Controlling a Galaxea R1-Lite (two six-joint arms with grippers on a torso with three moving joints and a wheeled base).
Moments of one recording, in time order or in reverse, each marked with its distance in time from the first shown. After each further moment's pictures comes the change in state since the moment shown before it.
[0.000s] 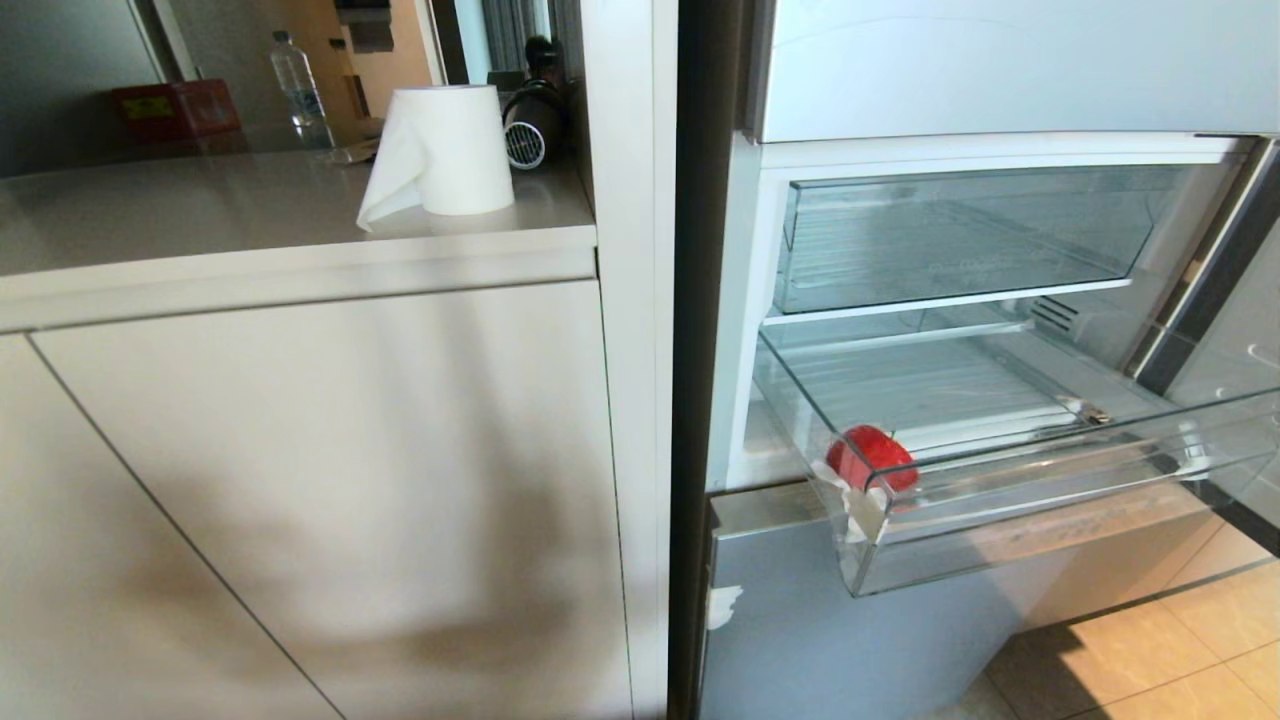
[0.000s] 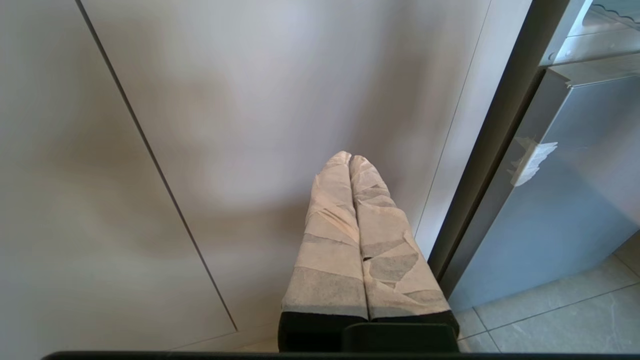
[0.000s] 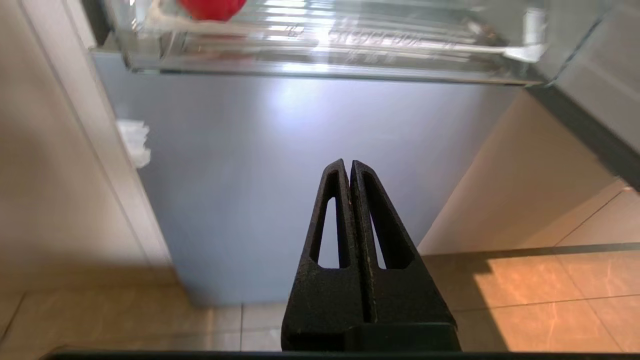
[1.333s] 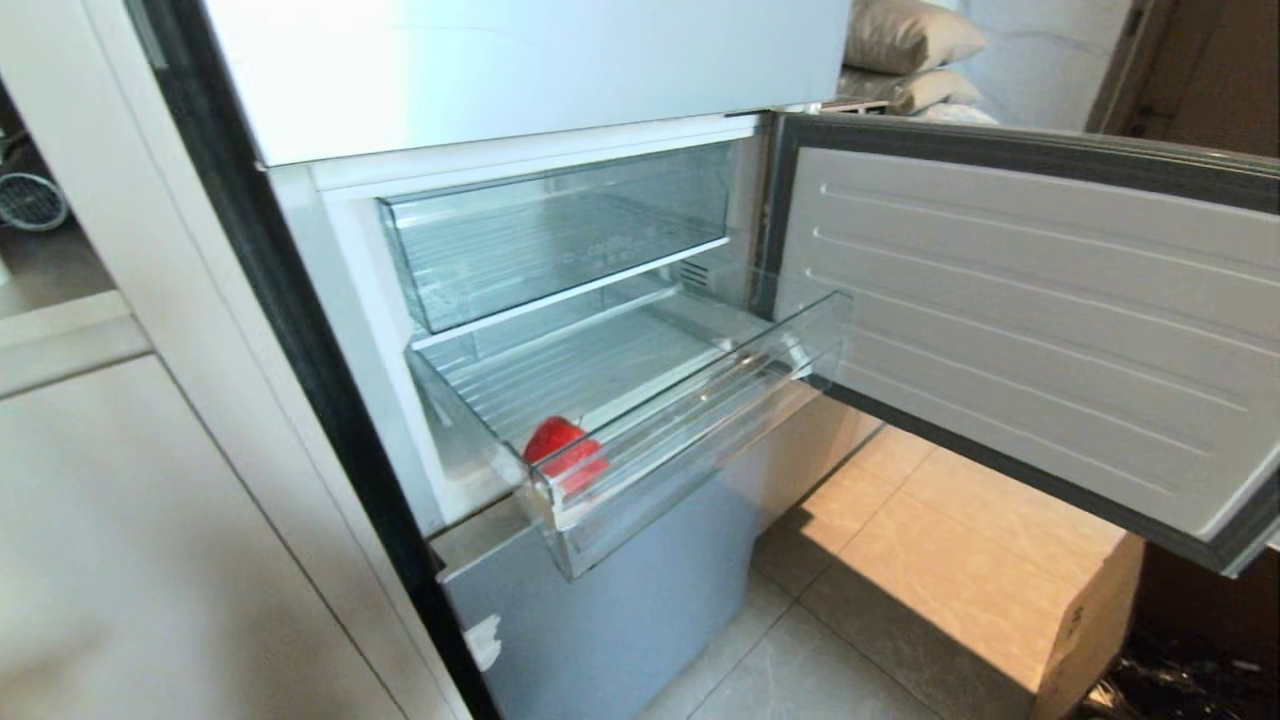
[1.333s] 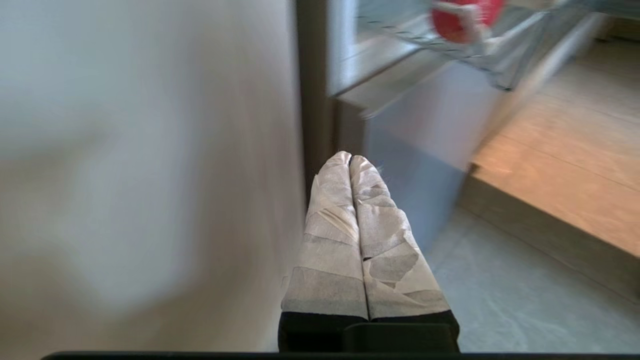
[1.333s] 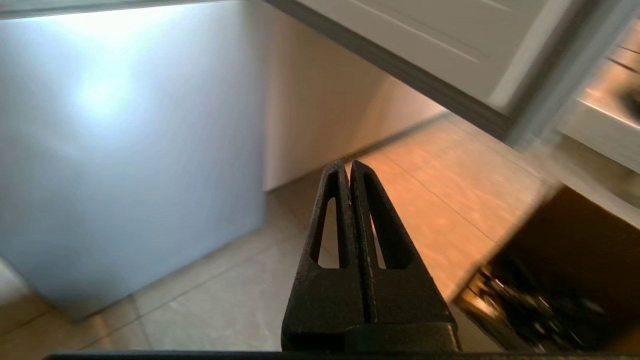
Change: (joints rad) left arm 0.000 0.000 0.000 0.000 0.000 0.000; right arm 0.000 -0.024 0.004 0.006 -0.007 -0.001
